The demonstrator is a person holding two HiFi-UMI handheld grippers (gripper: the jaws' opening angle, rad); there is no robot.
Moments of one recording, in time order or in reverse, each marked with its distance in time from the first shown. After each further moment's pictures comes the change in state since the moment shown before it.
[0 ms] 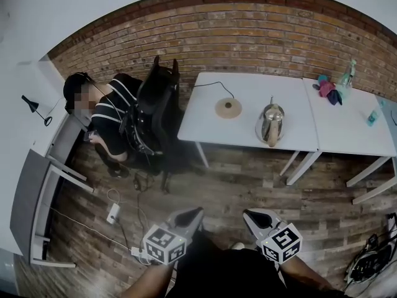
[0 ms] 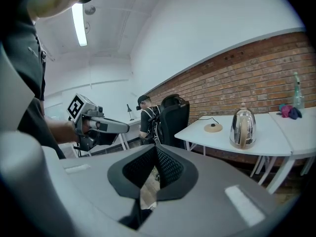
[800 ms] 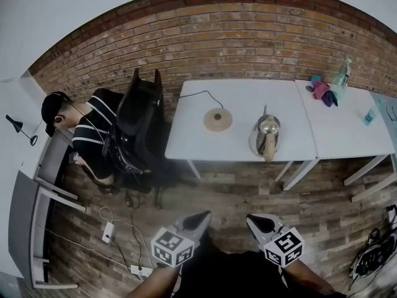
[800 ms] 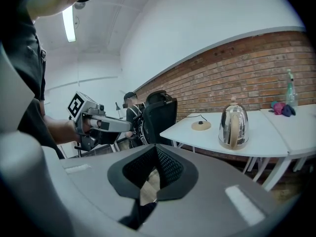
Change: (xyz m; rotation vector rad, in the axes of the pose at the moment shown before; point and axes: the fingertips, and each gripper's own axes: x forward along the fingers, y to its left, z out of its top) left arm 0.090 0.051 0.009 0.022 0.017 -0.126; right arm 0.049 -0.071 -0.006 0.033 0.027 -0.105
